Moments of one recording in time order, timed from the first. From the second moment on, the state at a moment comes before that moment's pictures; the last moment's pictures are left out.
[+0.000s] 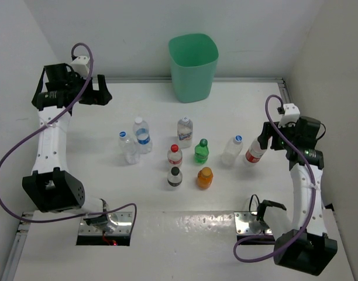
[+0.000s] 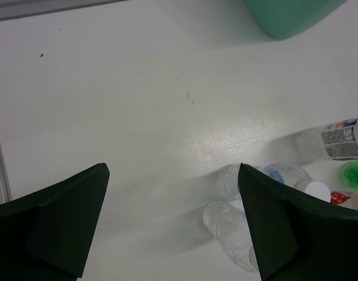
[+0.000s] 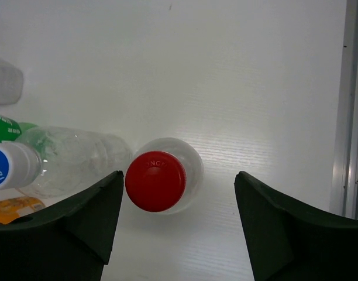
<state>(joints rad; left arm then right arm) 0.21 1.43 1.56 -0.70 0.43 0.15 -0.30 0.91 0.82 -0.56 -0.36 -0.23</state>
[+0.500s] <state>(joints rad) 0.21 1.44 1.50 -0.67 0.45 0.15 -0.30 0.90 0.71 -0.39 -0.42 -0.21</state>
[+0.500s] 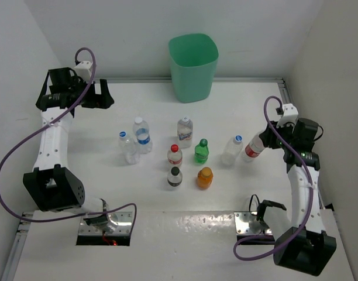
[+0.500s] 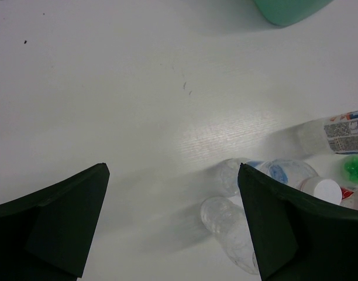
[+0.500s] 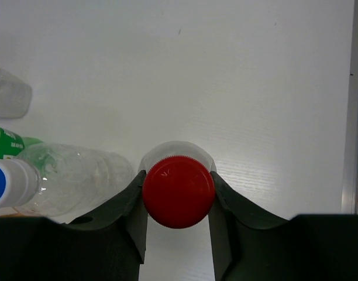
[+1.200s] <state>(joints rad) 0.25 1.34 1.33 -0.63 0.54 0.24 0.06 1.71 1.91 0.02 -0.31 0.05</state>
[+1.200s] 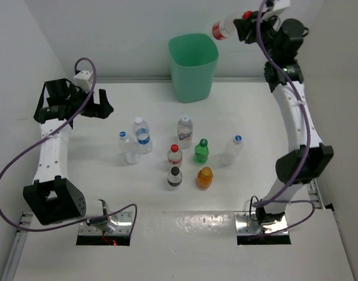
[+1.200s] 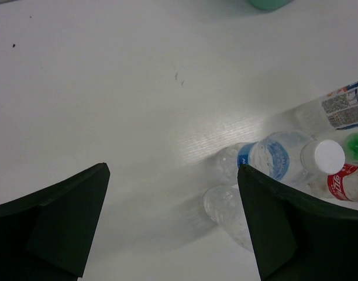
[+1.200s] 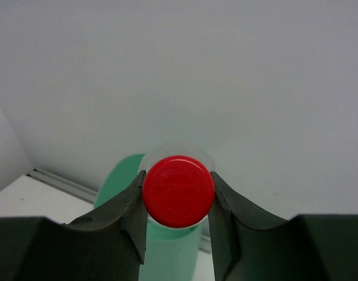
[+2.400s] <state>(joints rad) 0.54 1.02 1.17 -1.28 0.99 1.20 0.33 1.82 1.92 0.10 -0.15 -0.07</state>
